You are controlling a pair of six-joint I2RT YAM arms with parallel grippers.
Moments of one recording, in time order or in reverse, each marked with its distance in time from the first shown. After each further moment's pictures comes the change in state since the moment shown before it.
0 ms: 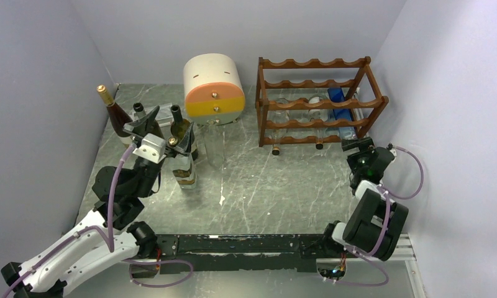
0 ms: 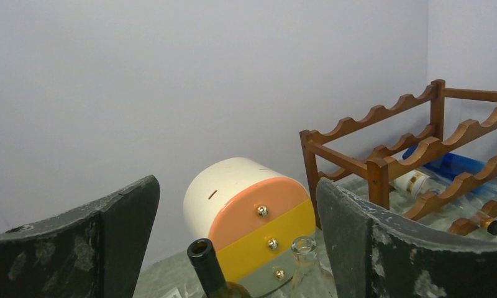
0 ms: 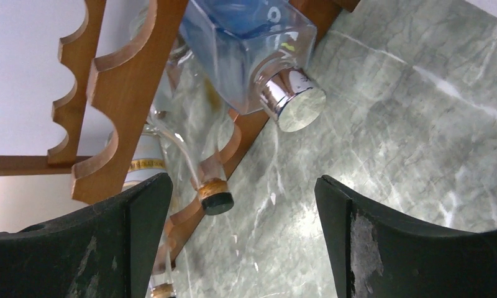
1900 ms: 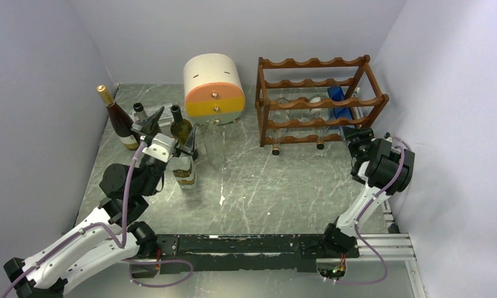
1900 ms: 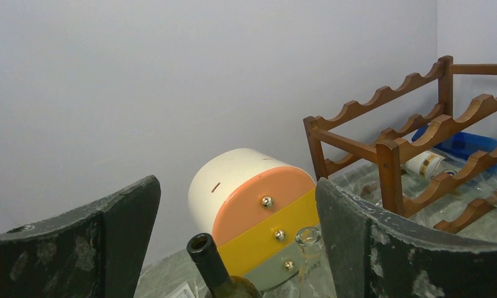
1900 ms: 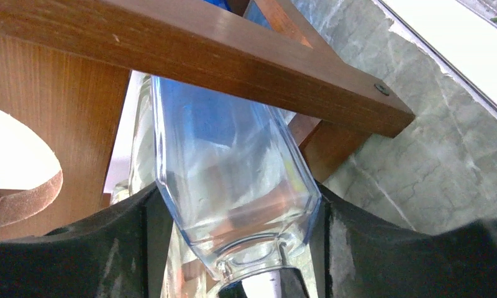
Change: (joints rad) left arm 0.000 0.034 -0.024 0.026 -0.001 0.051; right arm -0.003 0.729 0.260 0.641 -0.132 0.114
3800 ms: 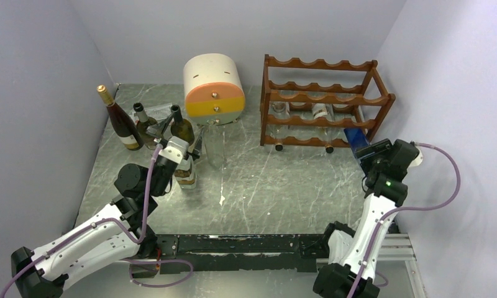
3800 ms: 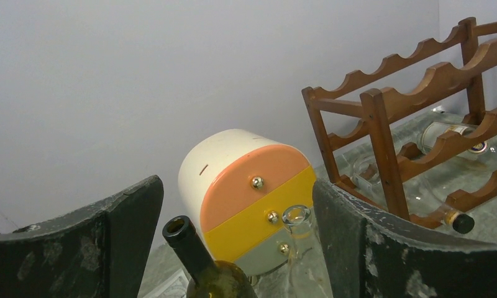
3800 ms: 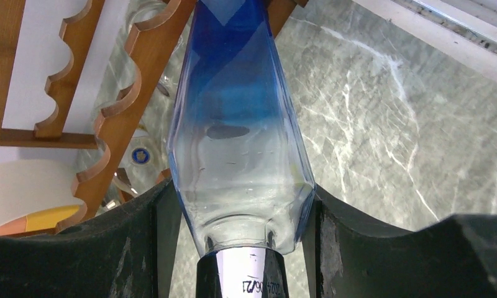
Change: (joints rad) left arm -0.032 0.054 -0.089 0.102 -0.021 0.027; right arm -0.048 -1.238 0.155 -1.743 0.320 -0.285
